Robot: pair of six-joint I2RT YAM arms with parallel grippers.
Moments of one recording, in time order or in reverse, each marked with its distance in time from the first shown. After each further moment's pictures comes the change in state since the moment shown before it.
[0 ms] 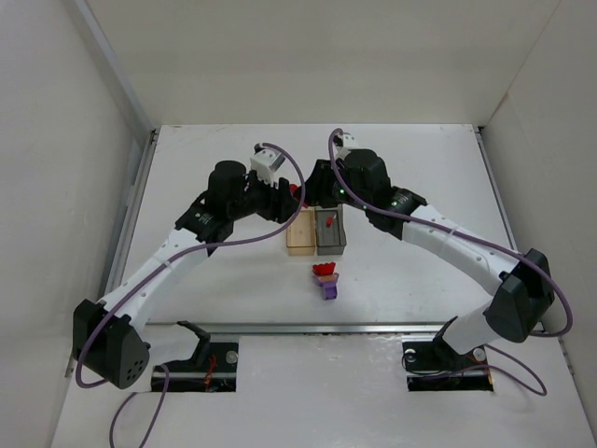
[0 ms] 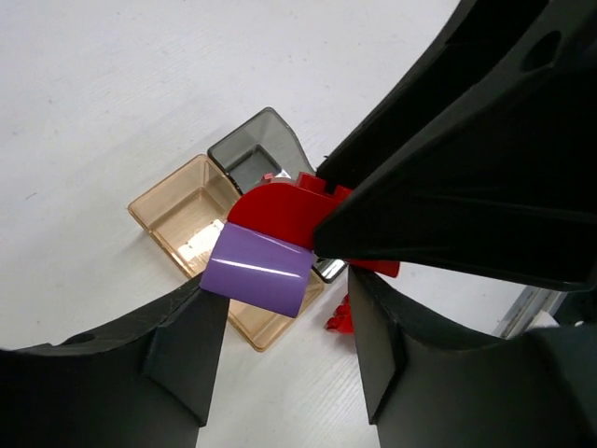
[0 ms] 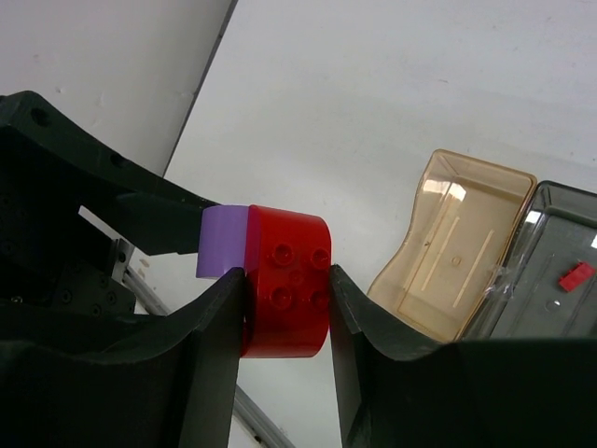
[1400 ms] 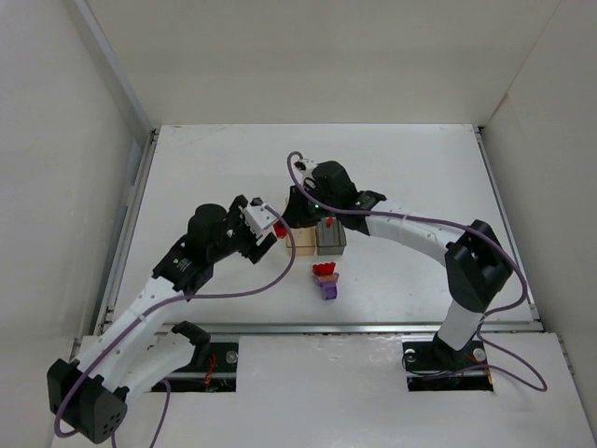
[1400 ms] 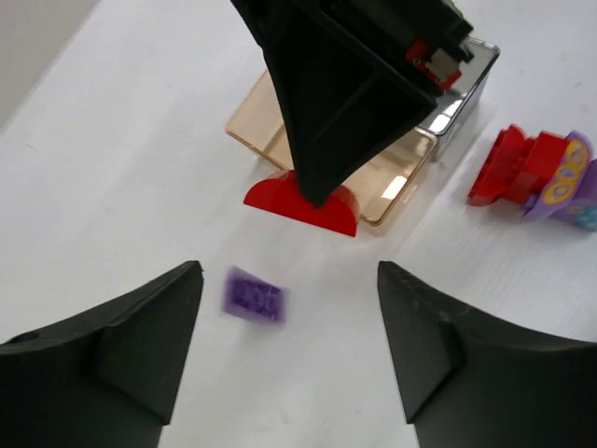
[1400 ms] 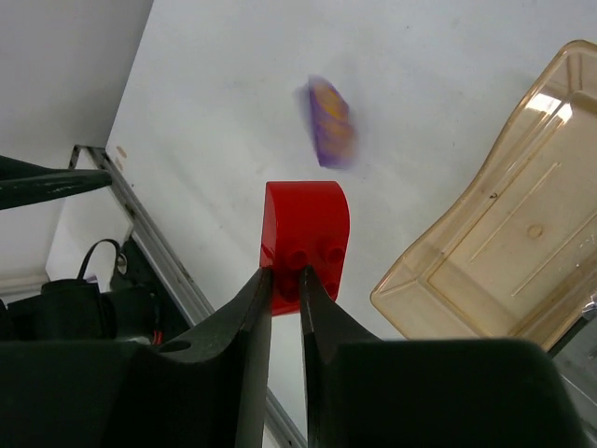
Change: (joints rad) left arm -0.005 -0.323 -0.293 -0.078 -0.117 0.541; right arm 0.026 0.259 0.034 0.019 -0.248 -0.058
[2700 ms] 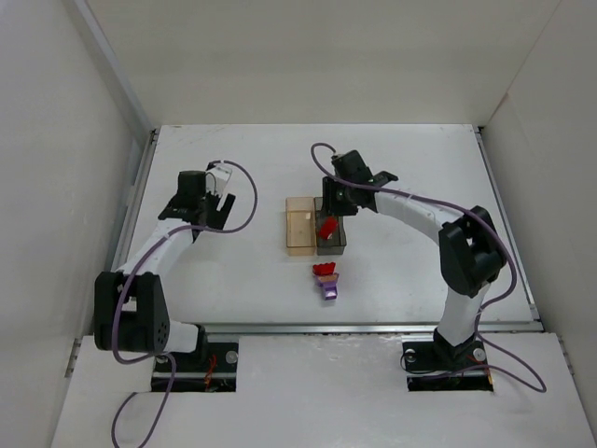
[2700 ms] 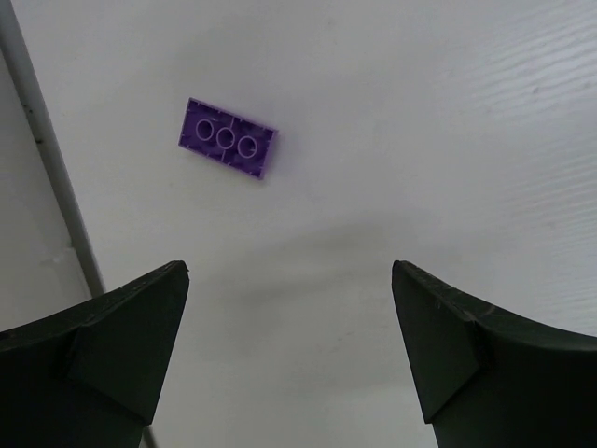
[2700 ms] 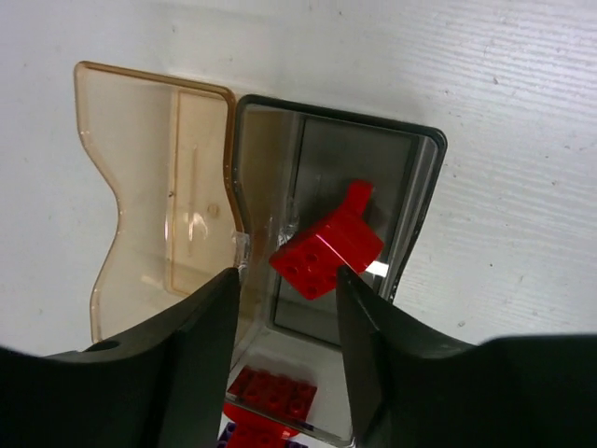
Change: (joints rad) left arm 0.406 0.481 0.145 0.037 -0.366 -0.035; right arm -0.187 0.097 0.085 -0.349 0.307 -0.075
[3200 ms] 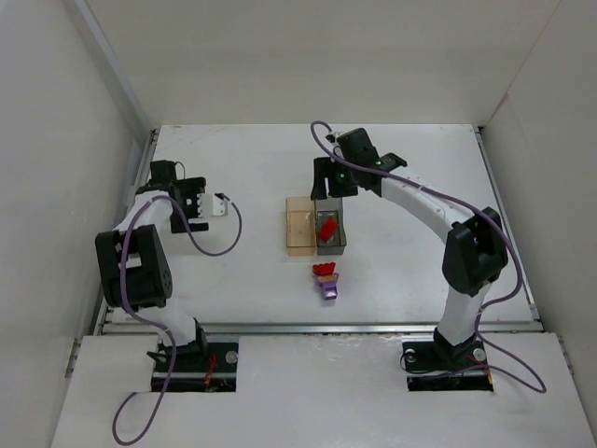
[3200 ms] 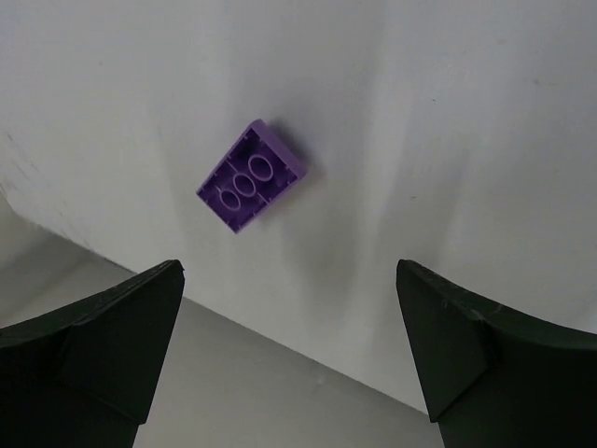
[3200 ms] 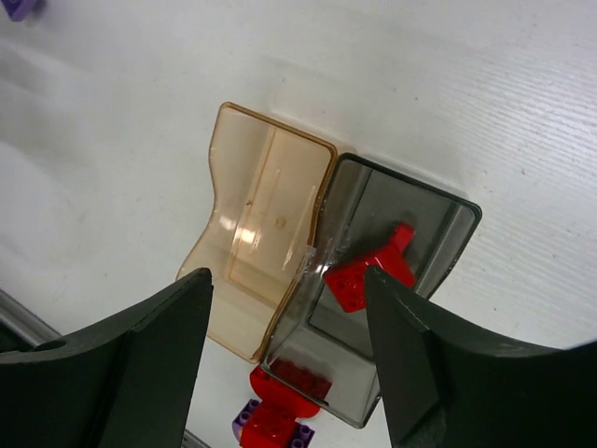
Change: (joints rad) left arm 0.260 0.285 0.220 -0.269 0.368 1.275; right arm -0.030 0.002 0.189 -0.085 -0.134 -0.129
